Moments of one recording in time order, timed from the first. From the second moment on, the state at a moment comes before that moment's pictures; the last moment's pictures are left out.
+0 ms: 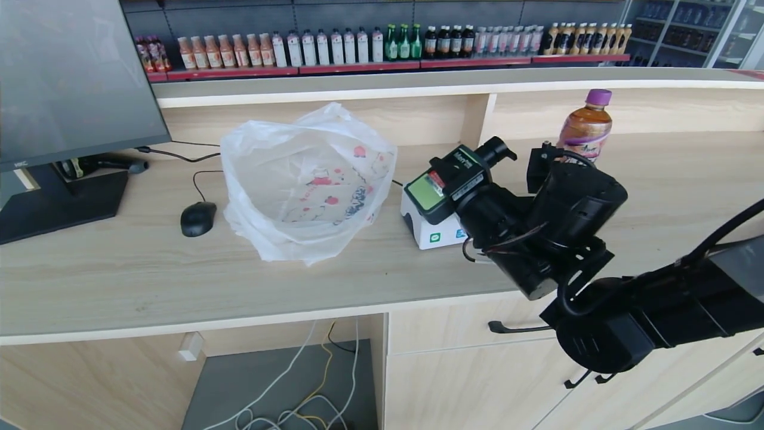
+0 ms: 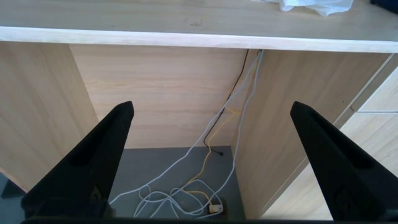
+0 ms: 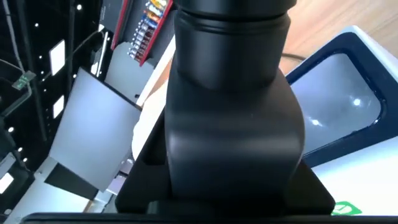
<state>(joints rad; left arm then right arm) 0.00 0.00 0.00 0.00 0.00 0.00 0.64 1.97 -0.99 -1.25 -0.20 0.87</state>
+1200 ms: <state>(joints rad) 0.00 0.00 0.00 0.00 0.00 0.00 0.58 2.08 -1.24 -1.00 -0.25 0.96</state>
